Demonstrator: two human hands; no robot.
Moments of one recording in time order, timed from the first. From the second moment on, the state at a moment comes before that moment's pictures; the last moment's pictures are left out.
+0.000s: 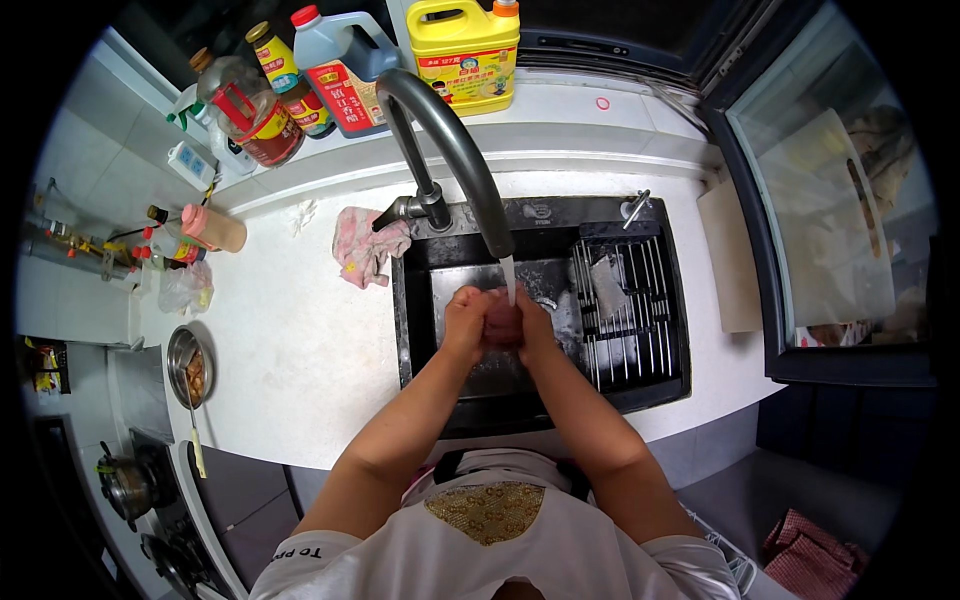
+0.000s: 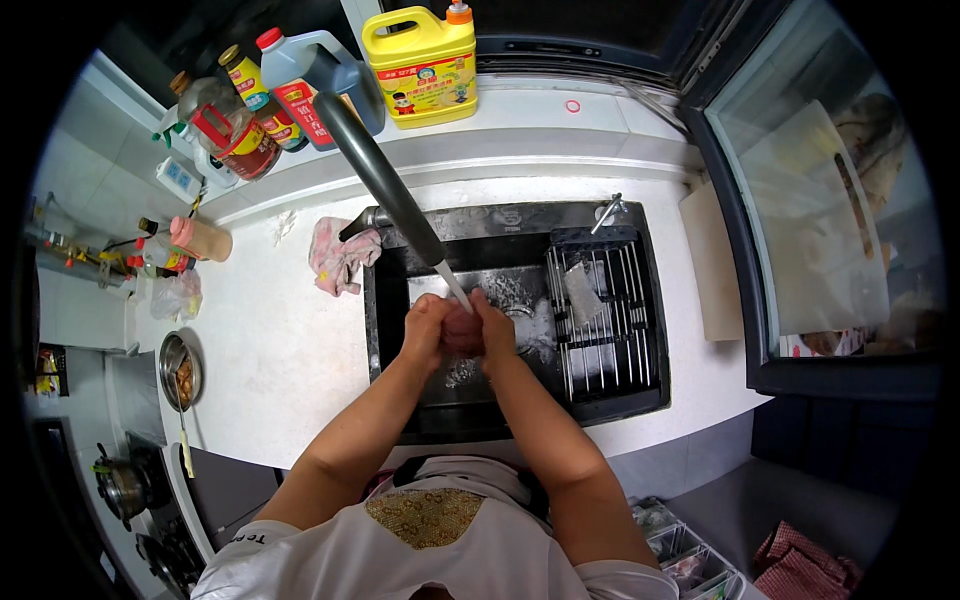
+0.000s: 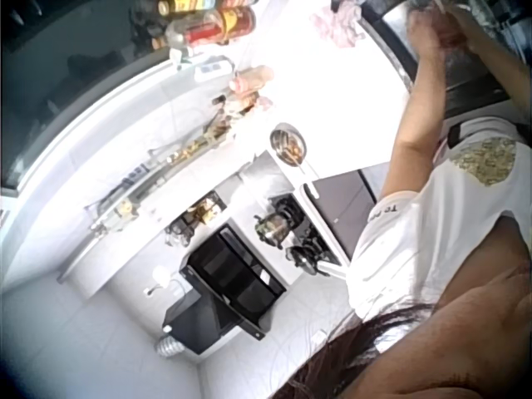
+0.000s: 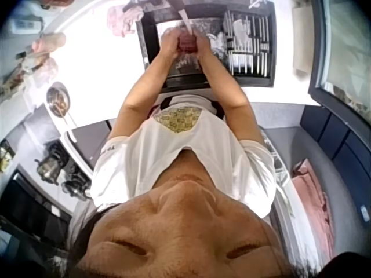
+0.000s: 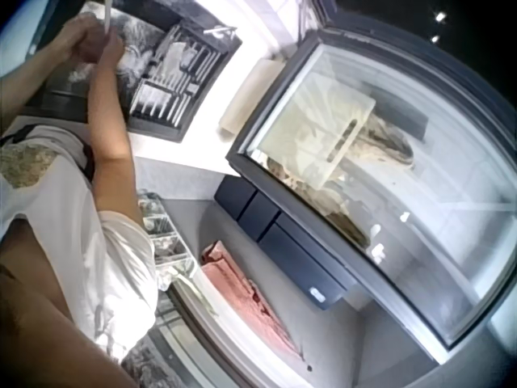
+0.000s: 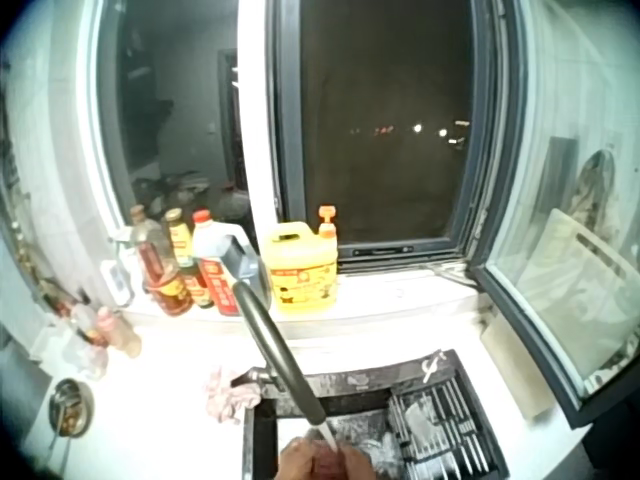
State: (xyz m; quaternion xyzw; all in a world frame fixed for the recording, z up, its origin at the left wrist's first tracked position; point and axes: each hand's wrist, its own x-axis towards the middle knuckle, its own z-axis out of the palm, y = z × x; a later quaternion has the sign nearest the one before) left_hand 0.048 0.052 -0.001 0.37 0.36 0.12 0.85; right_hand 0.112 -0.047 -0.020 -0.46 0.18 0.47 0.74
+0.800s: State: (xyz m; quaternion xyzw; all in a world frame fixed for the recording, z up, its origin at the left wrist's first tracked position) left_hand 0.063 0.024 -0.044 0.32 0.44 0.12 0.83; right_hand 0.090 -0.042 -0.023 -0.81 -0.03 0.15 0.57
